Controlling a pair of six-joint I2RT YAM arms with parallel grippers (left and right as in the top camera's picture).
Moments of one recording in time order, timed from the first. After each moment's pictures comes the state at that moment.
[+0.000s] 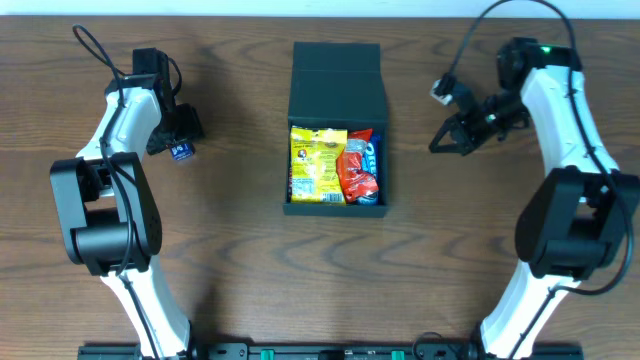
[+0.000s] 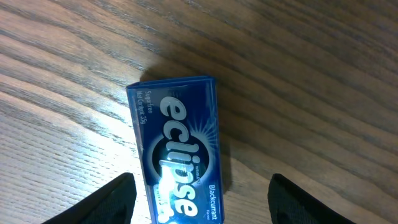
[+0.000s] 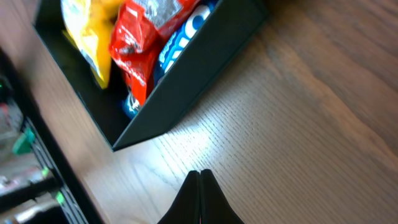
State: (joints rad) left arm 0.11 2.10 1.54 -0.82 -0.01 -0.25; right arm -0.06 2.07 1.79 -1.43 -0.55 -0.76
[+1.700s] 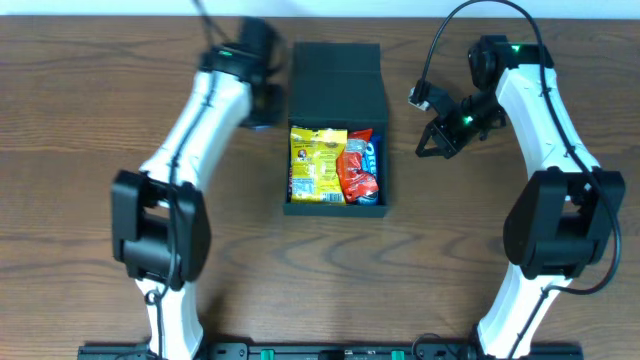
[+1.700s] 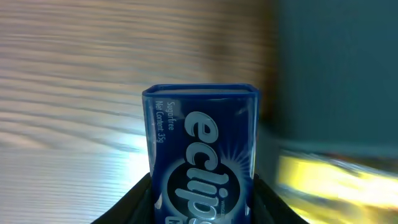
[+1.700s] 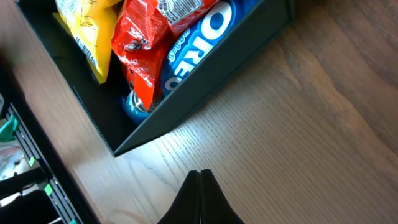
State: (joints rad) left arm -0.33 2.04 1.79 -1.02 -0.03 -0.34; right arm 0.02 2.07 1.79 -1.42 -0.50 -0.75
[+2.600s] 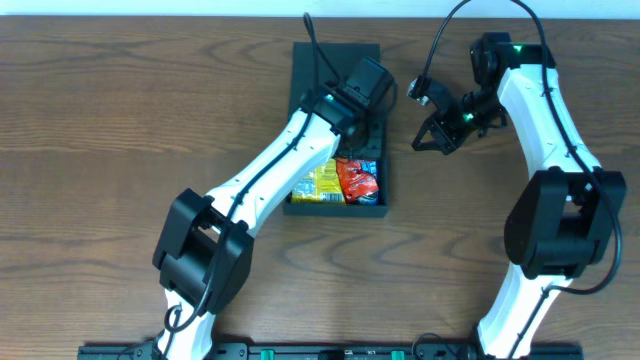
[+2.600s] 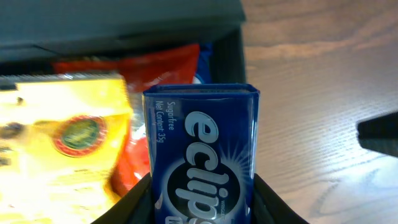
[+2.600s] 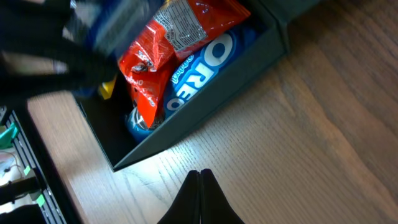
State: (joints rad) left arm -0.68 2.04 1.79 -0.92 0.12 -0.55; right arm 0.01 2.07 1.79 -1.37 -0.57 -0.79
